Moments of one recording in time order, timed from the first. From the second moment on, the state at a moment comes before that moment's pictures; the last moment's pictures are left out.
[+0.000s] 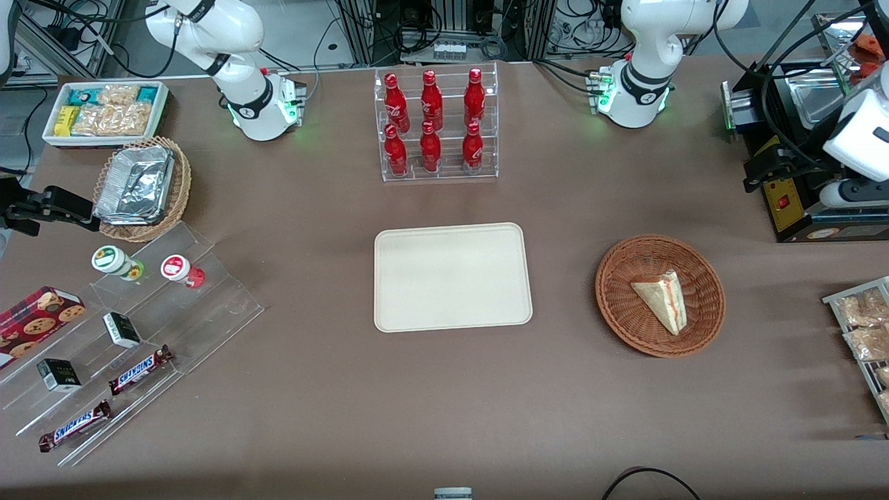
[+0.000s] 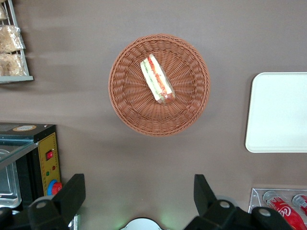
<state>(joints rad) -0.05 -0.03 0.00 -1.58 0.01 1.47 -0.09</state>
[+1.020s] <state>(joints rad) -0.08 0.08 -0.01 -1.78 0.01 1.78 -0.24</state>
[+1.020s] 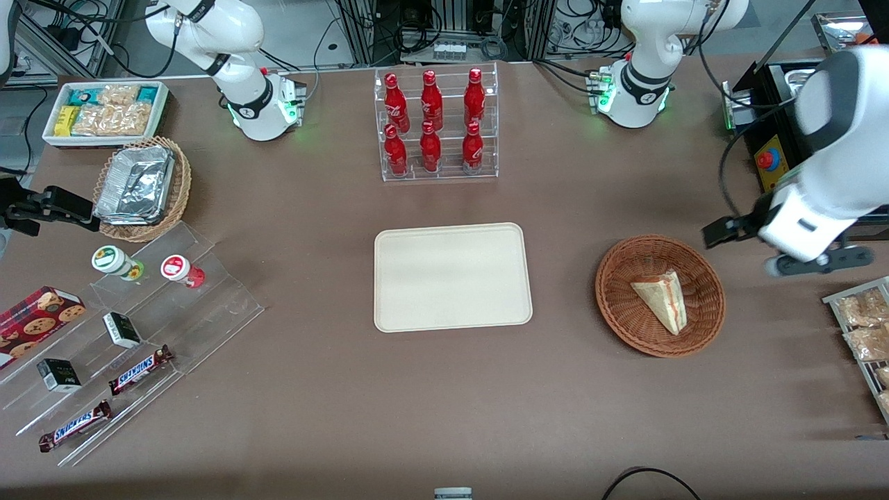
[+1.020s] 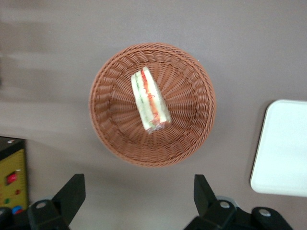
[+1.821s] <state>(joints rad) -0.09 0.08 -0.02 -2.16 0.01 2.22 -0.50</state>
